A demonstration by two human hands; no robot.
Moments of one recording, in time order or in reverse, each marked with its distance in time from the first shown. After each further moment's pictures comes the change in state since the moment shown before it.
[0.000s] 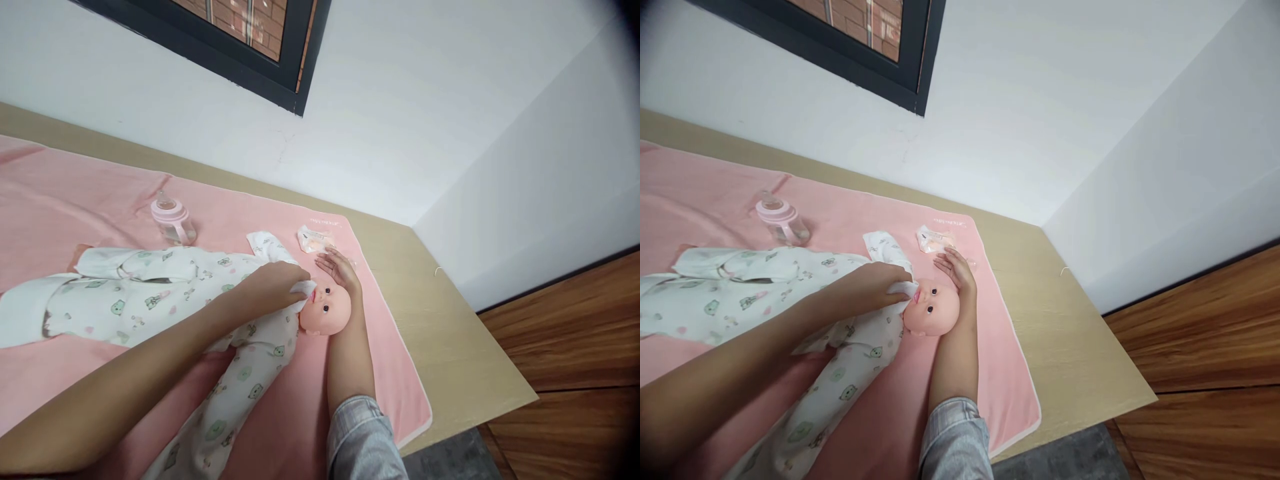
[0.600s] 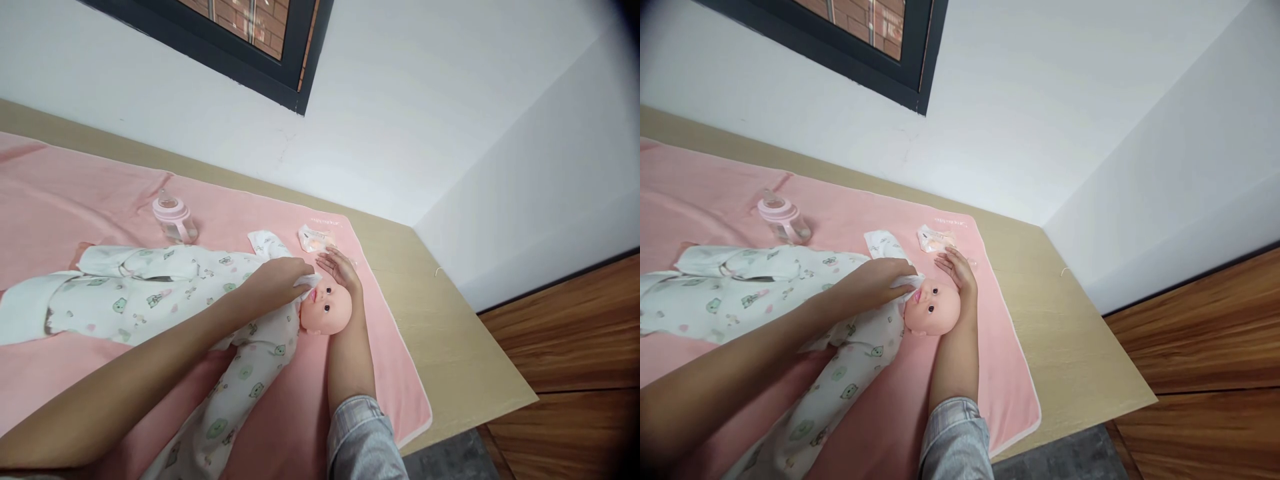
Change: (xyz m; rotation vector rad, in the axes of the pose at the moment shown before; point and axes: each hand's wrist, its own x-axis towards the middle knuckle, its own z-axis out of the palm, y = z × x) left_hand 0.004 0.000 0.004 -0.016 0.072 -0.022; right_hand 0.018 0.009 -0.011 0.045 -0.028 0.045
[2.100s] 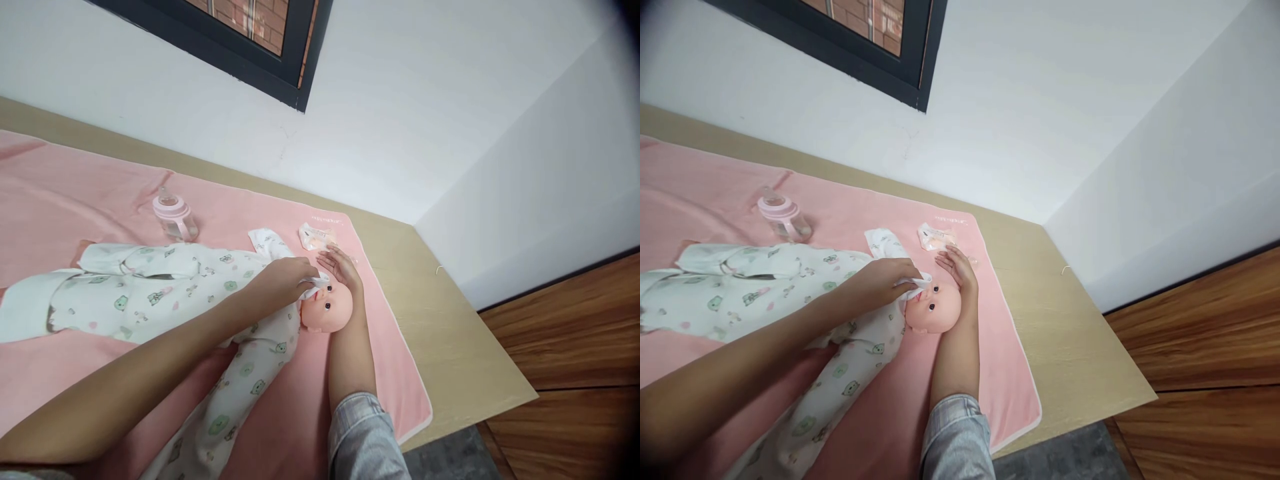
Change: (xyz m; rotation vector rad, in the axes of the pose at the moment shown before) left_hand 0.002 0.007 0.001 -0.067 -0.008 0.032; right_hand 0.001 0.000 0.000 0.000 -0.010 -0.015
